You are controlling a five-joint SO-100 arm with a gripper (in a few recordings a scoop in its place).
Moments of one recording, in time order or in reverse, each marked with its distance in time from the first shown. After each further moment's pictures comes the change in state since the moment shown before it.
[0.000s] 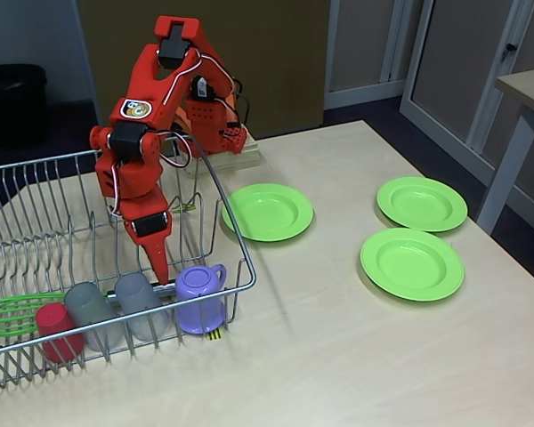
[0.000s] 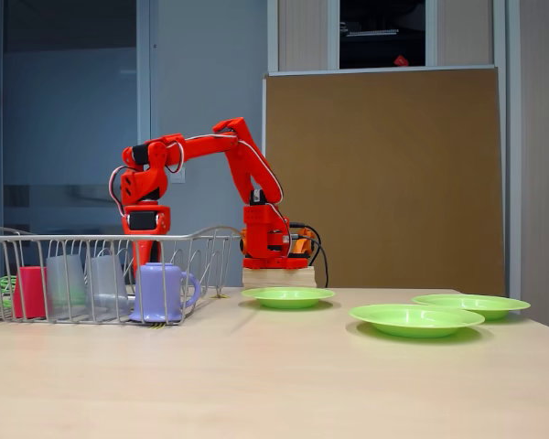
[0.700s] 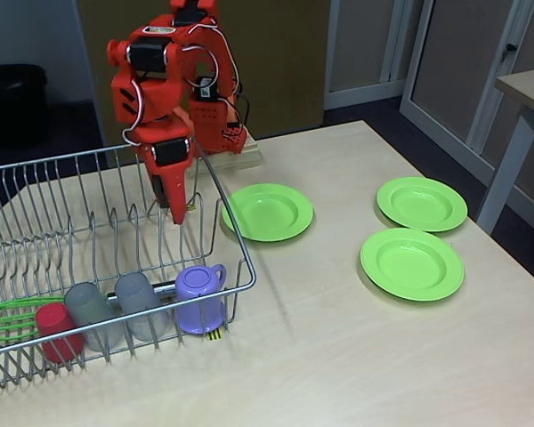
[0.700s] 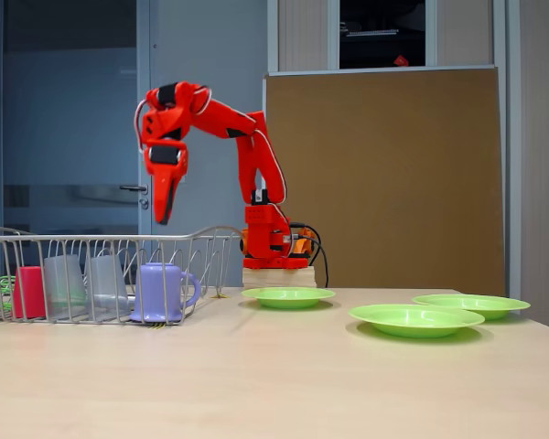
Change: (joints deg) arm -7.6 20.6 -4.9 15.7 0.6
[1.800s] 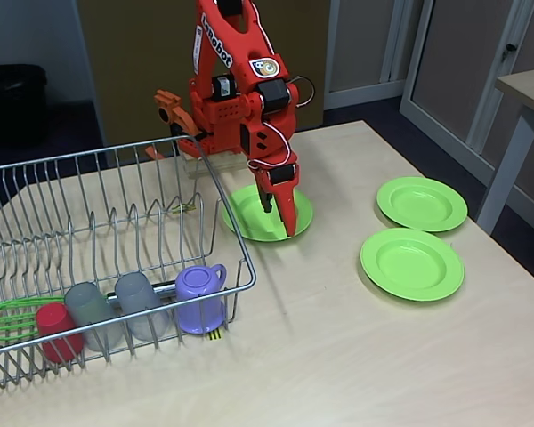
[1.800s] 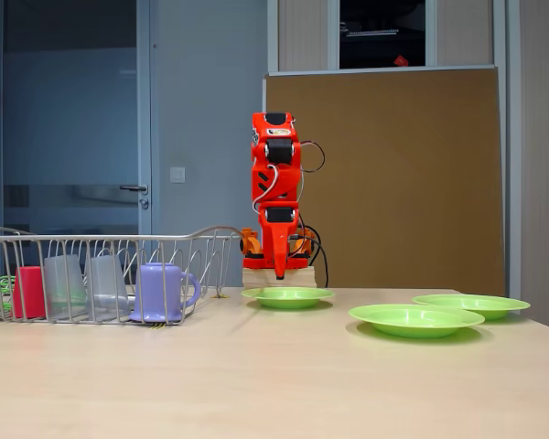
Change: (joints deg) arm -34.9 15.9 59.7 -36.6 42.9
